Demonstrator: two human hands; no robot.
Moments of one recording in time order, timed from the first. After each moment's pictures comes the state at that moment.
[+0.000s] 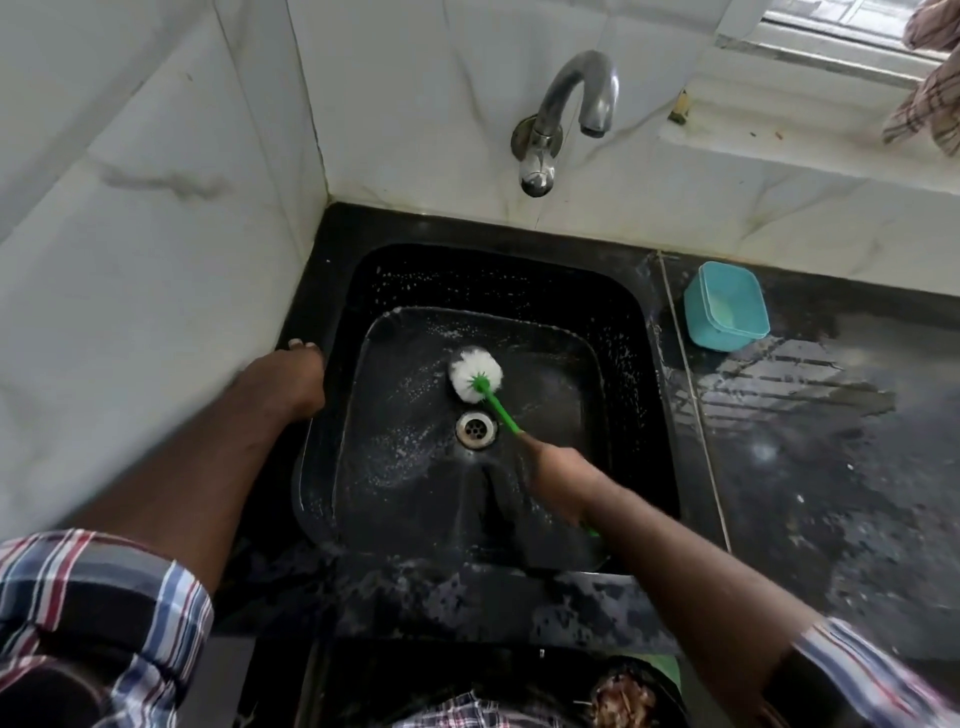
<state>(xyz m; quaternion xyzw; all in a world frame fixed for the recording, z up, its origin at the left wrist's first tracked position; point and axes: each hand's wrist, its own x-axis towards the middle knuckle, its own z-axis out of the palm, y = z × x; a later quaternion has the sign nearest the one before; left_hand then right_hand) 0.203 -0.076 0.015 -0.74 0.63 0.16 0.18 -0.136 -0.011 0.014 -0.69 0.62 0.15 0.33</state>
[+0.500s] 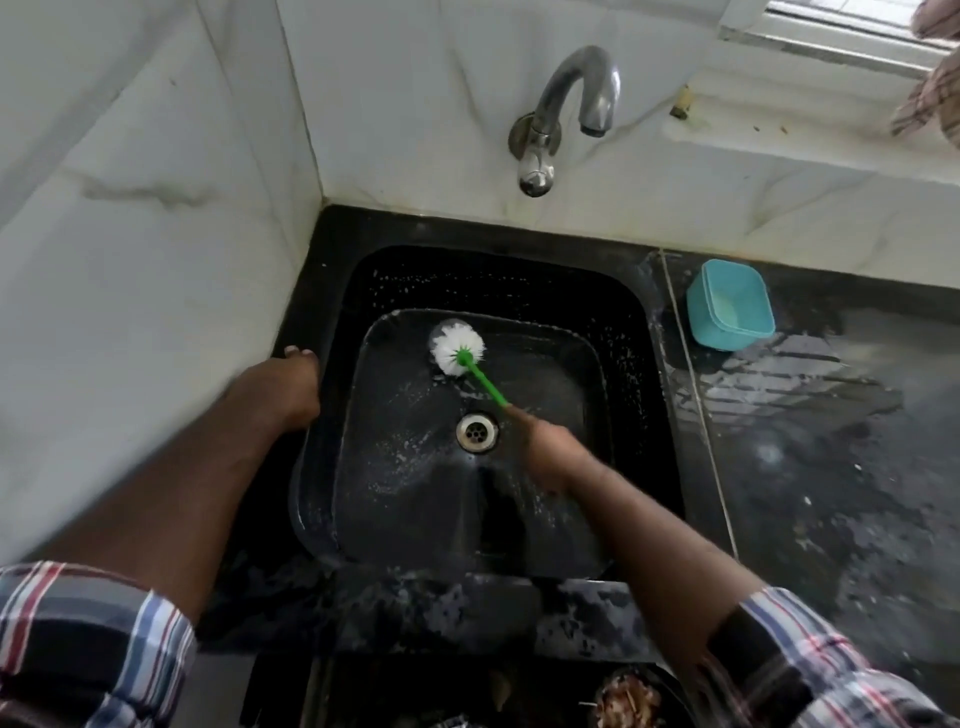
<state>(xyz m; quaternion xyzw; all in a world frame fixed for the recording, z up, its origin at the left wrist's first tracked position) 0.211 -0.079 0.004 -0.74 0.63 0.17 0.17 -0.123 -0.049 -0.013 -0.68 0.65 0.11 0.33</state>
